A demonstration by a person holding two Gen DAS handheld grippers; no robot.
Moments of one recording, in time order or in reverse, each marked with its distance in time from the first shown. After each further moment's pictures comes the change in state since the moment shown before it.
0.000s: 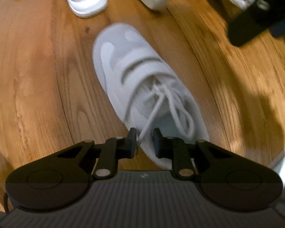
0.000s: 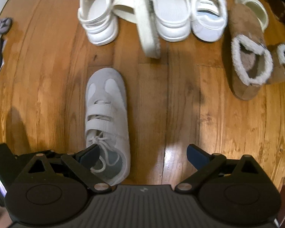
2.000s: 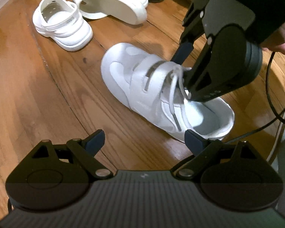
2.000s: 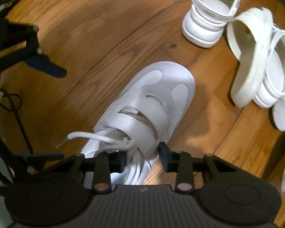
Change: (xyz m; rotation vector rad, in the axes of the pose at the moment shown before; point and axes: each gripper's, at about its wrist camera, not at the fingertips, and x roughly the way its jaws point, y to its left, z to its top) left arm -0.021 0.050 -0.015 0.347 -0.170 -0.005; right arm 0.099 0.081 -0.010 -0.607 -0.058 -0.072
